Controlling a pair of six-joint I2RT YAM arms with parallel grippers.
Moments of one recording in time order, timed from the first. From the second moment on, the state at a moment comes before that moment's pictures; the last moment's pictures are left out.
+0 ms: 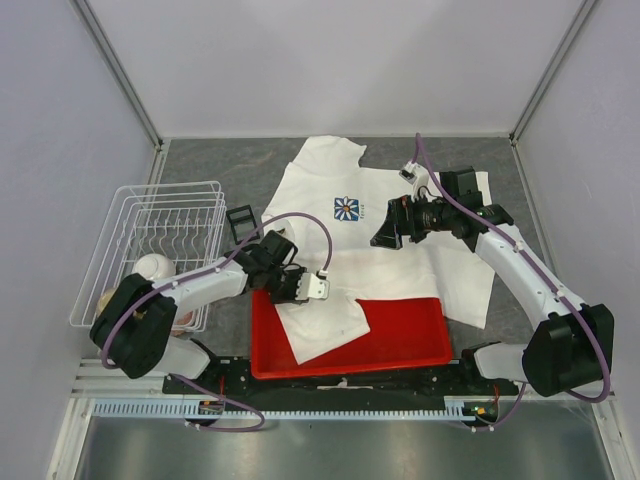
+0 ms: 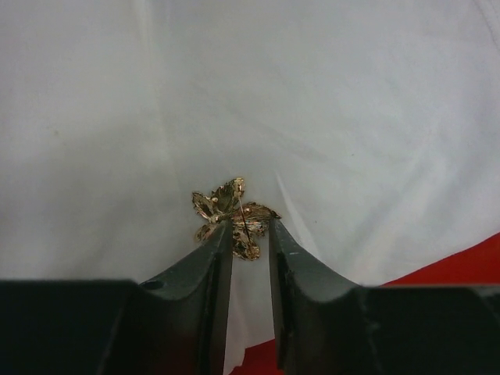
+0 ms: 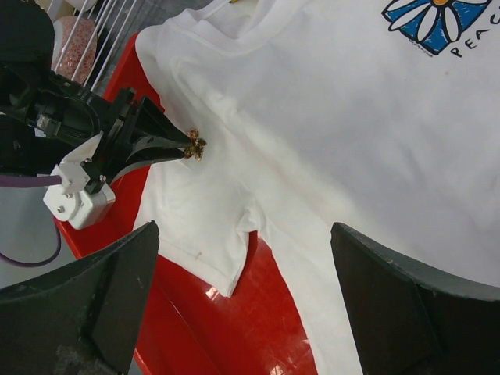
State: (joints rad) left arm -0.65 1.40 0.70 -0.43 0.47 1.01; right arm 0.26 1.30 1.06 -0.51 -0.72 0.07
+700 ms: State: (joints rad) left arm -0.70 1.23 0.85 -0.55 0.54 1.06; right arm 0.26 1.31 1.04 -0.48 -0.80 0.12
